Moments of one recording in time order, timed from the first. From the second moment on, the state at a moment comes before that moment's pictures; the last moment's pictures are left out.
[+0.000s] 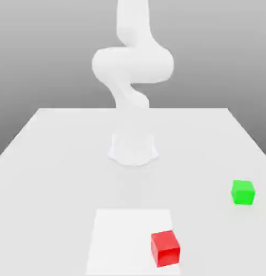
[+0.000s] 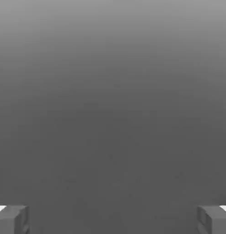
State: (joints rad) arm 0.01 -0.71 0.01 -2.32 0.00 2.34 0.79
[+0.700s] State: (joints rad) arm 0.08 0.06 0.06 -2.51 -0.02 2.66 0.73
